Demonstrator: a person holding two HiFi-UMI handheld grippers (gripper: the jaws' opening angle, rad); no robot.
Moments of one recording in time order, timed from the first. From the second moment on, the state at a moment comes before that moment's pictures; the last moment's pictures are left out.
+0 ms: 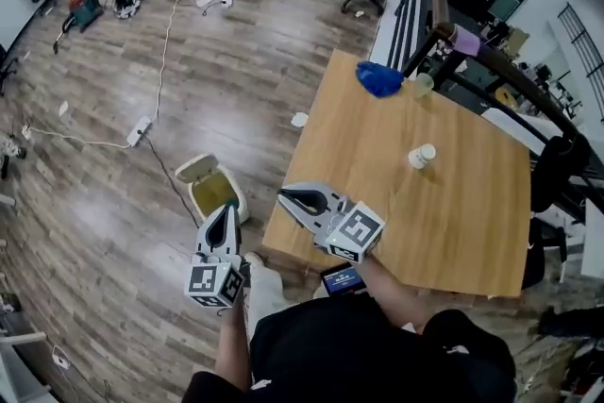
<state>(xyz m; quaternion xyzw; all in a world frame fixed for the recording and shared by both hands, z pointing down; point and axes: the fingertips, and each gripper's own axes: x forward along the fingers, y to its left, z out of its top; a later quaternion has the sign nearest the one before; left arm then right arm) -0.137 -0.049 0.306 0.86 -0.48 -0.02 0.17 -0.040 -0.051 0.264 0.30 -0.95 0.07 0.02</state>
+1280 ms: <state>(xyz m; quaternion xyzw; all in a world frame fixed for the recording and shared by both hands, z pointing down) 0.063 0.036 0.211 0.93 -0.36 -0.04 0.05 0.105 0.011 0.216 0.33 -0.94 0.05 -0.06</state>
